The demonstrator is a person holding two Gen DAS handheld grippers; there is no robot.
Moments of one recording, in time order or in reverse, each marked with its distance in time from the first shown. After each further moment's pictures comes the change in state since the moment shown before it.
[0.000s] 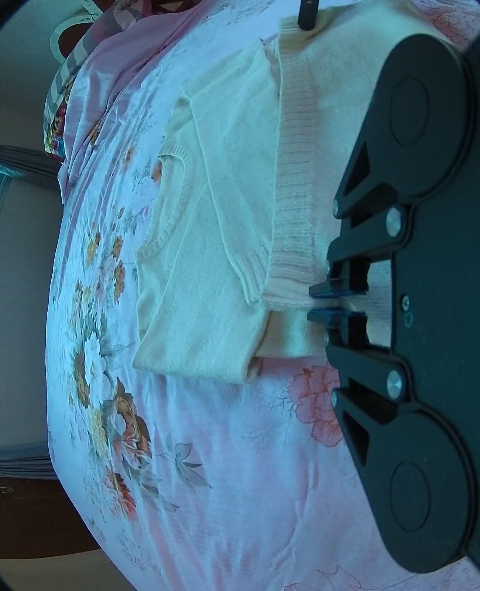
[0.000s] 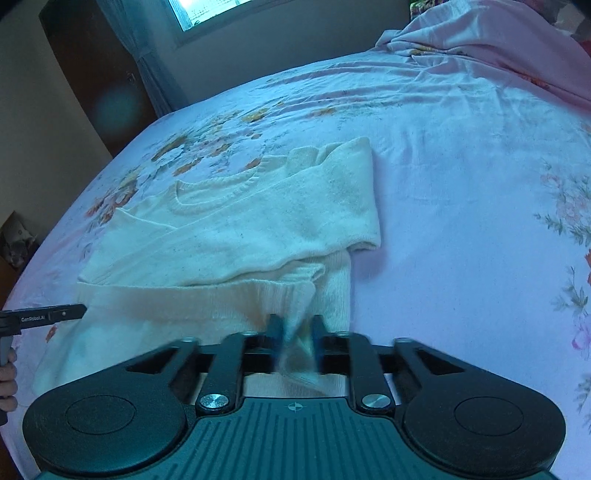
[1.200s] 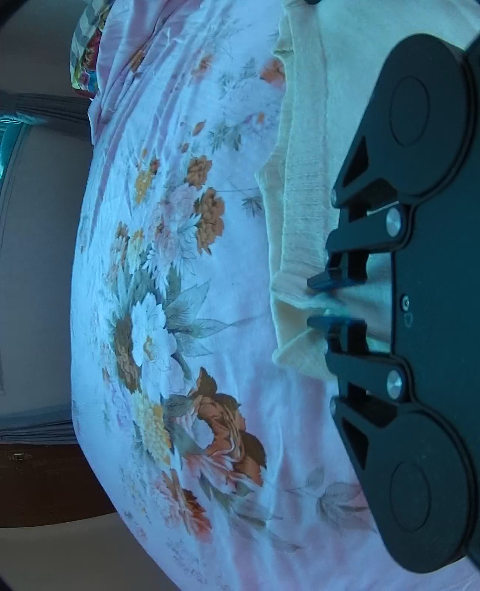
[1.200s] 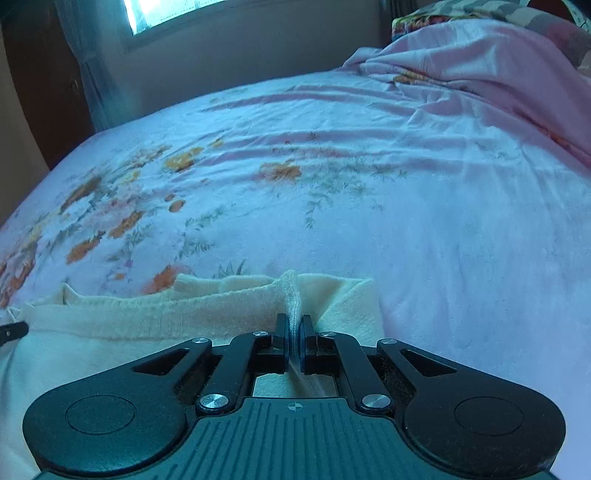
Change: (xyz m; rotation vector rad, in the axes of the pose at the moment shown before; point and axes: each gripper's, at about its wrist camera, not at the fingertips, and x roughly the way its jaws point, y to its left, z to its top) left arm 0.105 0.005 0.122 -0.068 -0.089 0.168; right arm 0.140 -0.012 0.140 -0.004 -0.067 -0.219
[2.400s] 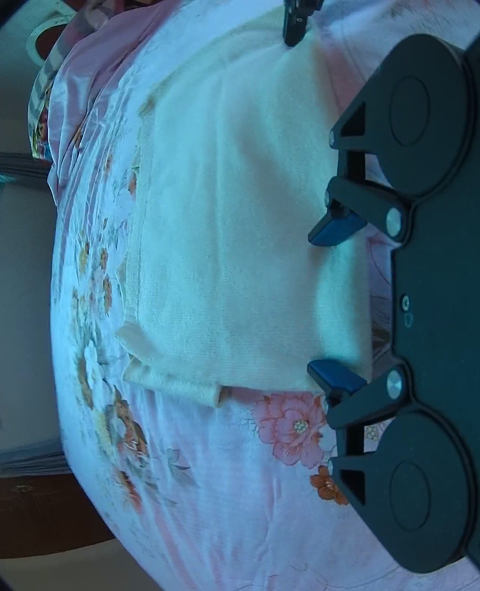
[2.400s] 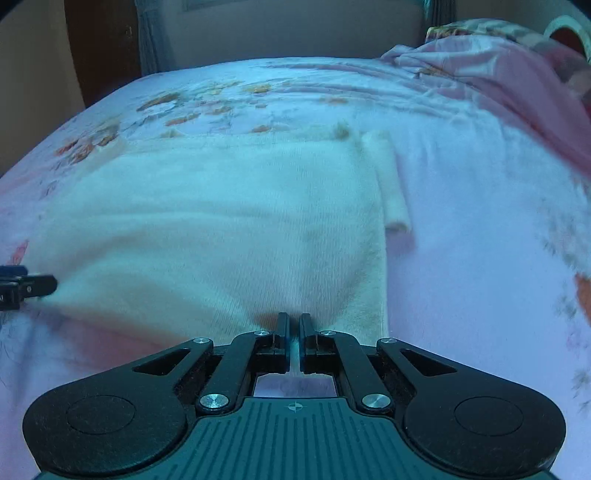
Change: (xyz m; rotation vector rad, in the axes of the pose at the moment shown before) left arm -0.126 -0.014 -0.150 0.137 0.045 -0.074; right arm -0.132 0.046 -0.168 -0.185 0.044 0.018
